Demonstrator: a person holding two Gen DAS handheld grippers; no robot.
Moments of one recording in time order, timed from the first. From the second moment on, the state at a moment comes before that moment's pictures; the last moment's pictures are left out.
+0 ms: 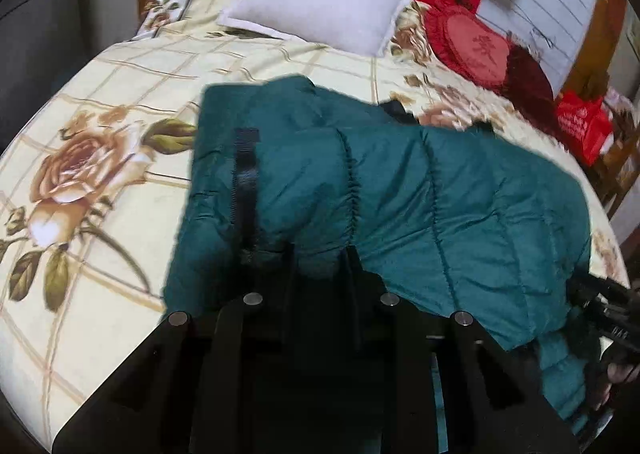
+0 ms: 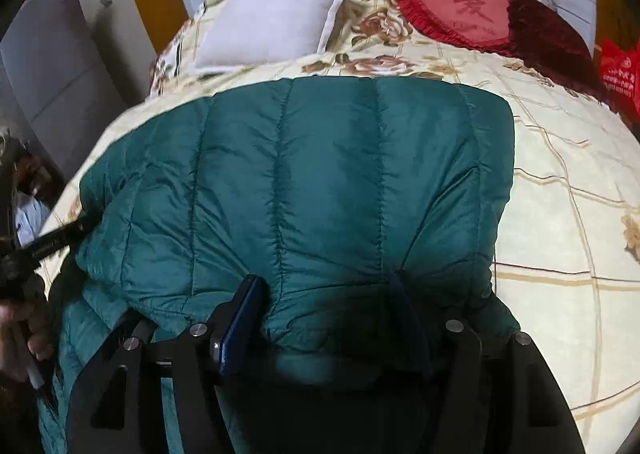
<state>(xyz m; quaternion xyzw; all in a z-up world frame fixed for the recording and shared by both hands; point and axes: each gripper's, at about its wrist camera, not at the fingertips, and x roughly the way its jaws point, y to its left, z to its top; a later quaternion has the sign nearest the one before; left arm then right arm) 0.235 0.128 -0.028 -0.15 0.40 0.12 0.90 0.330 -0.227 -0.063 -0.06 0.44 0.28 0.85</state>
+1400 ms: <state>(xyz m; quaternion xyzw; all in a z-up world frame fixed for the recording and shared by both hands) 0.242 0.123 -0.040 -0.11 0.41 0.11 0.90 0.338 -0.195 -0.068 -0.02 0.43 0.27 0.86</state>
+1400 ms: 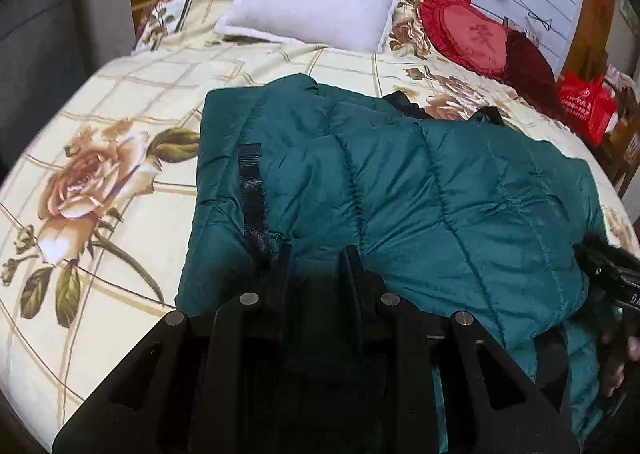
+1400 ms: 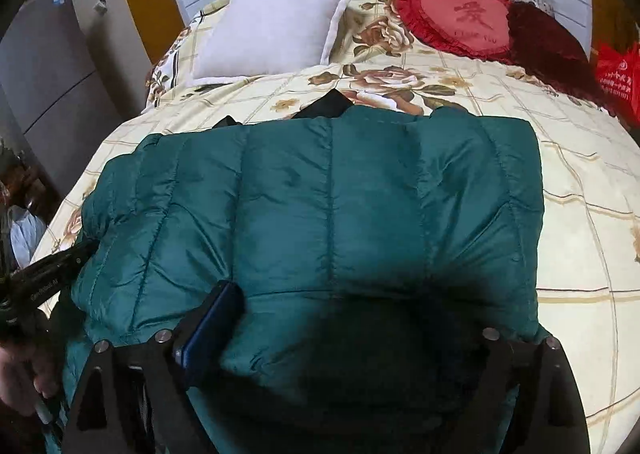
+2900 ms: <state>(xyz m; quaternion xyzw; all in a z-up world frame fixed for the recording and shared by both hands) 0.019 0.043 -0.040 -0.05 0.42 0.12 0.90 0.062 -0.270 -0.031 -0.07 0.31 0.21 0.92</state>
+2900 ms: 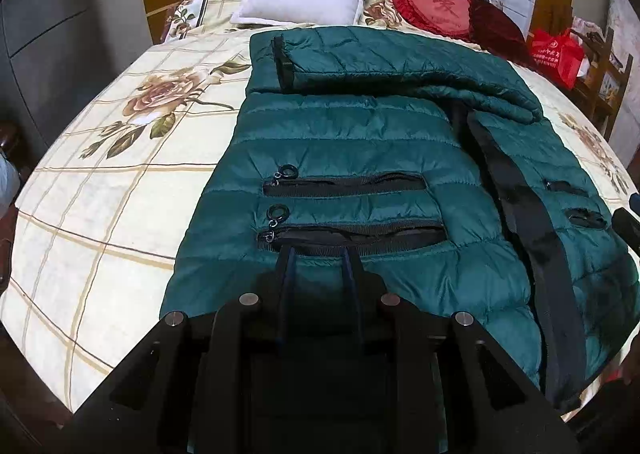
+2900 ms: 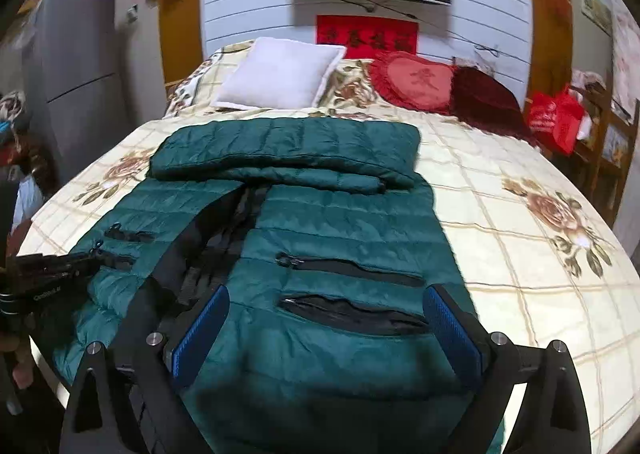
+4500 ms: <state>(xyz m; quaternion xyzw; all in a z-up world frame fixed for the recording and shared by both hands) -0.033 0.106 0.018 -0.06 0.35 0.21 0.91 0.026 -0.425 -0.011 -0.04 0.34 0.10 0.93</state>
